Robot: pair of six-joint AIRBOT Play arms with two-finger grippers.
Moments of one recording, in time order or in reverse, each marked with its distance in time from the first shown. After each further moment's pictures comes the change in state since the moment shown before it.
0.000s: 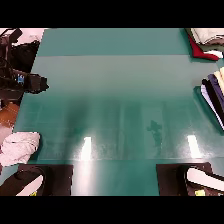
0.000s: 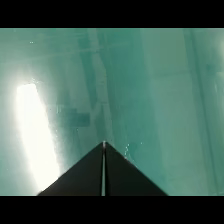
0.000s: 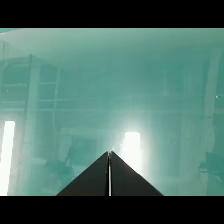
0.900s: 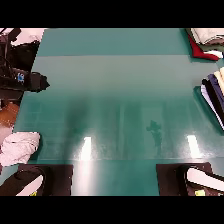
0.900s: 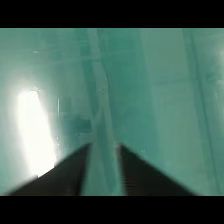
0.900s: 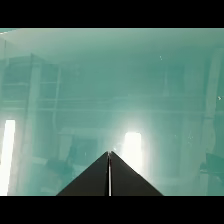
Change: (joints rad) left arm 0.000 0.000 0.000 0.008 0.031 0.003; right arm 0.007 0.000 0.000 0.002 -0.003 0.000
